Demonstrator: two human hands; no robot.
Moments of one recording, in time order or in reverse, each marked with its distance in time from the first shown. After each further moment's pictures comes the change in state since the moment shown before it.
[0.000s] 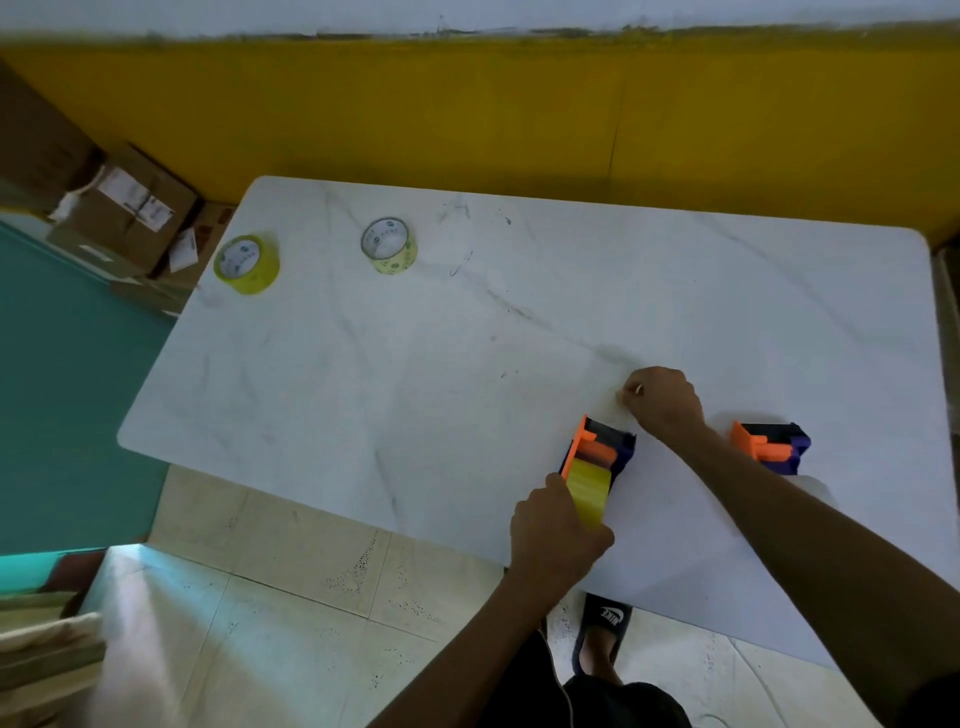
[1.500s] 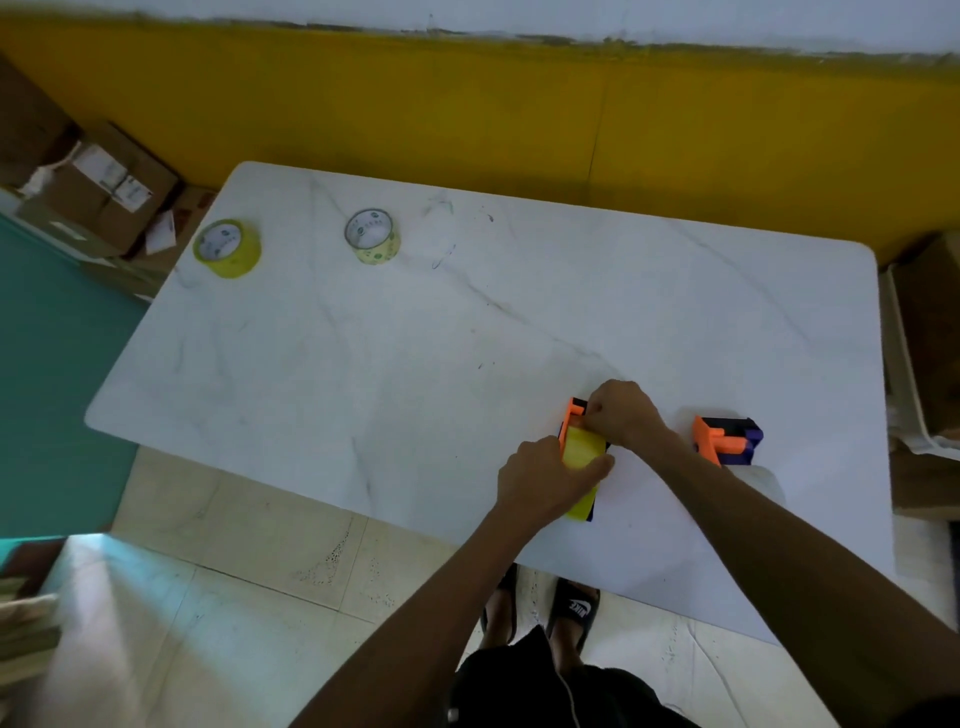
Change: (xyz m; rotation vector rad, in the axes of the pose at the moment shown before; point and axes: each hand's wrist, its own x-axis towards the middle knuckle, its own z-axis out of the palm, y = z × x) left_hand 0.029 0.022 0.000 -0.080 0.024 0.098; right_hand -0.018 -0.006 0.004 -0.151 -0.227 -0.055
